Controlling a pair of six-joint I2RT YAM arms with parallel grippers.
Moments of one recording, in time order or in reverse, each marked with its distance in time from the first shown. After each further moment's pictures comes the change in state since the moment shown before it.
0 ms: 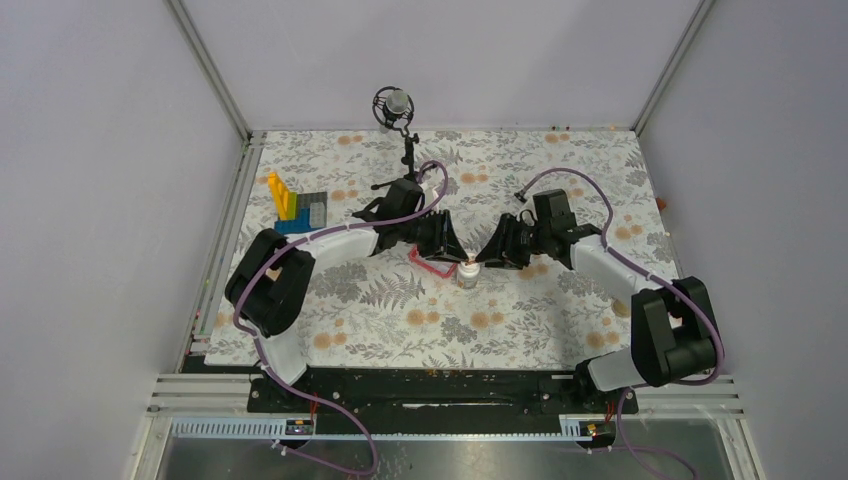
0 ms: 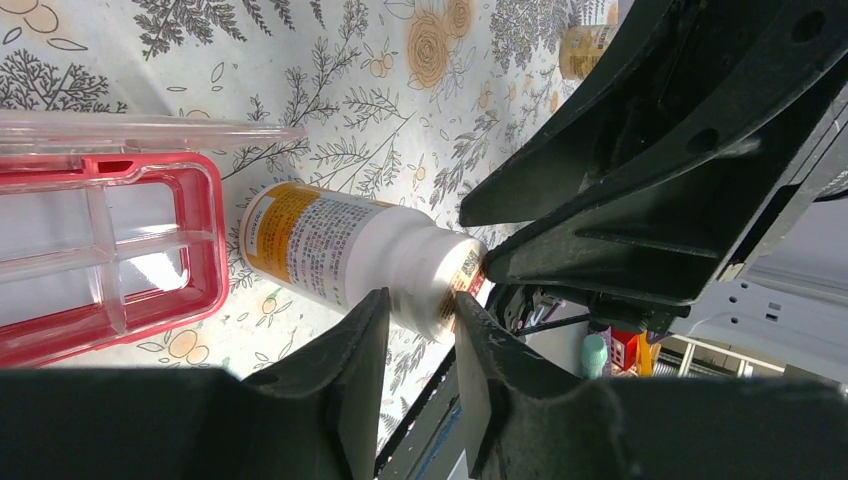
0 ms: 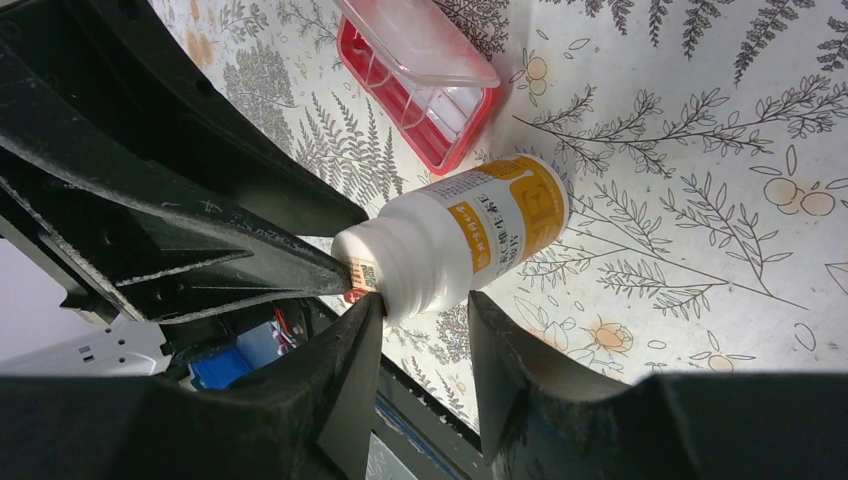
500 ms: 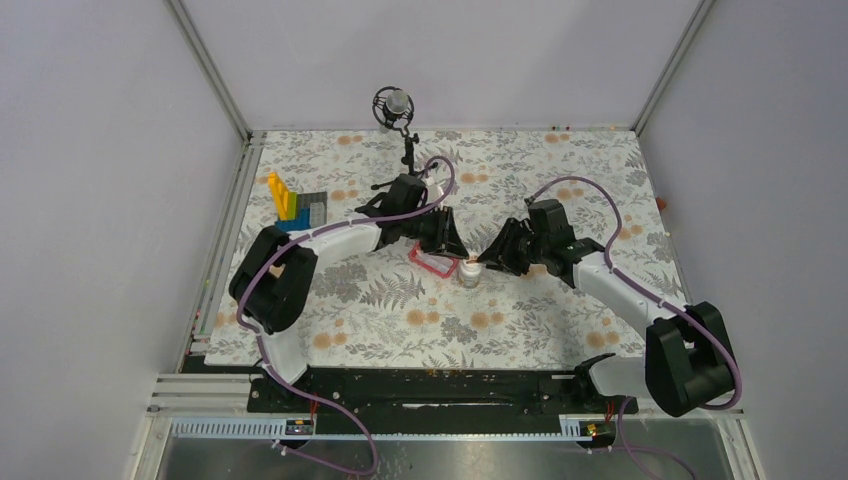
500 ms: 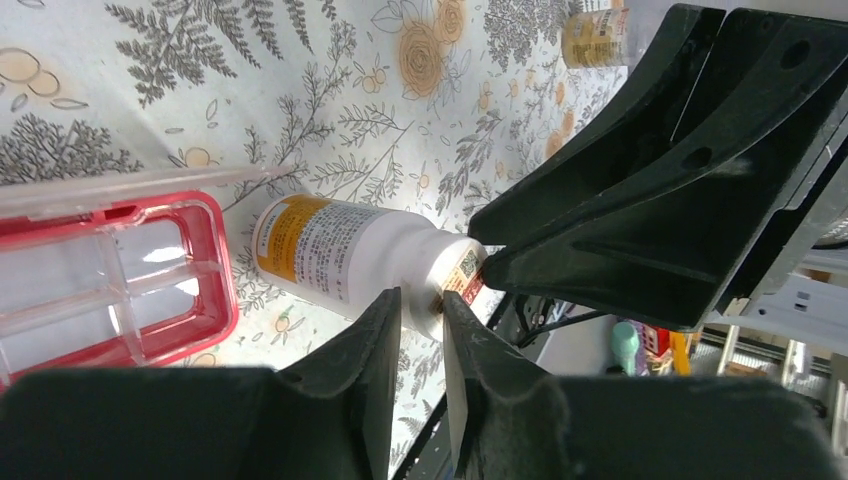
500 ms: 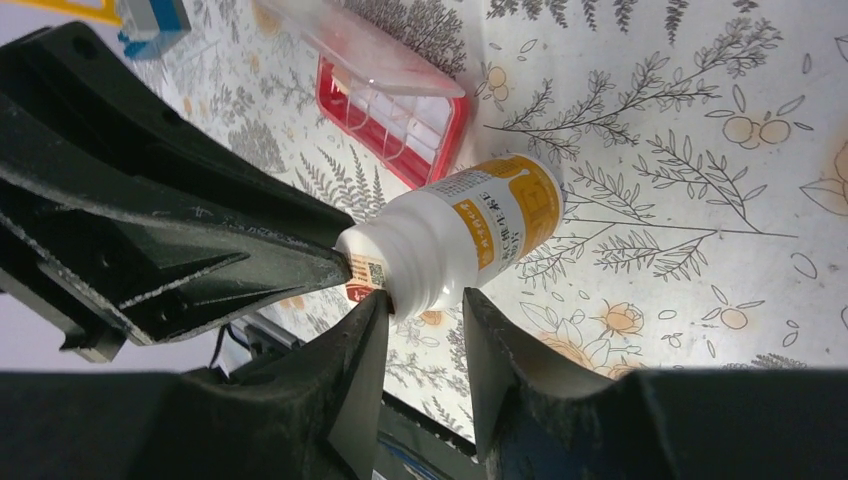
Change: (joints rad) left arm 0.001 0.023 0.046 -0.023 0.023 0.085; right arm 0.084 -0.143 -0.090 0.045 0.237 0.206
